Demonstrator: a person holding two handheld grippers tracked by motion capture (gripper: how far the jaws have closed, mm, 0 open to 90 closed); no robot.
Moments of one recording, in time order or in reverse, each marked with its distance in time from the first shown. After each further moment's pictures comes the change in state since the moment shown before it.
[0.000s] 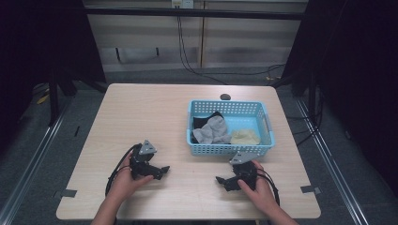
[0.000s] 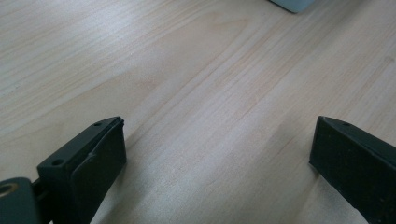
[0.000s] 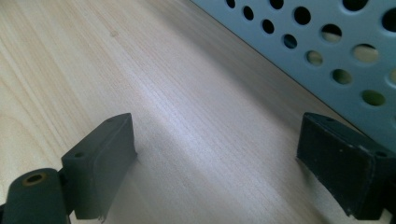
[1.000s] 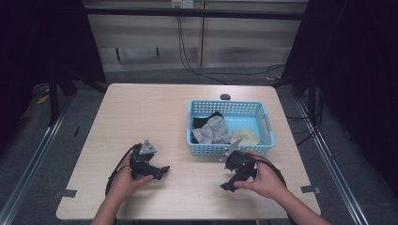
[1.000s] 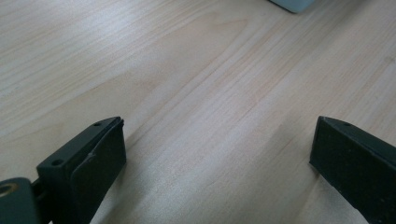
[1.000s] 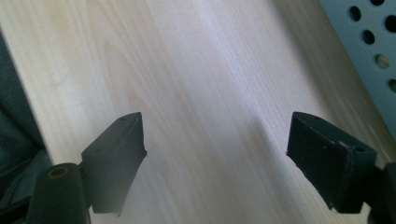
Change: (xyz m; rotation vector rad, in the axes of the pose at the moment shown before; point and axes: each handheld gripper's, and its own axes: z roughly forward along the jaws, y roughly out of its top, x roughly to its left) left arm 0.000 0.000 0.000 0.000 -0.001 0.000; right arm 0.010 0.063 -0.026 0.453 0.192 -0.187
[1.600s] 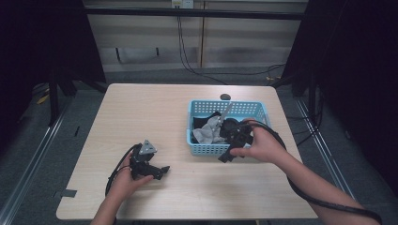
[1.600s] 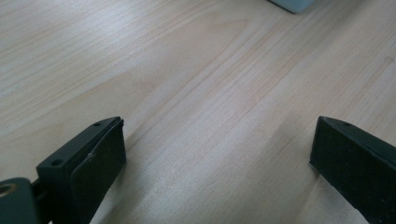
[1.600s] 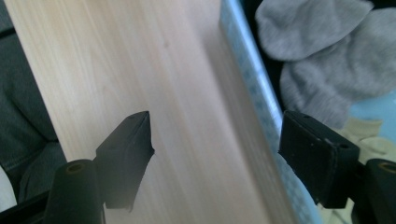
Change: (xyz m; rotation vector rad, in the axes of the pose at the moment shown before) left arm 0.000 0.000 0.000 0.001 -0.001 0.002; right arm -0.032 0.073 -0.065 0.071 -0.018 -0.062
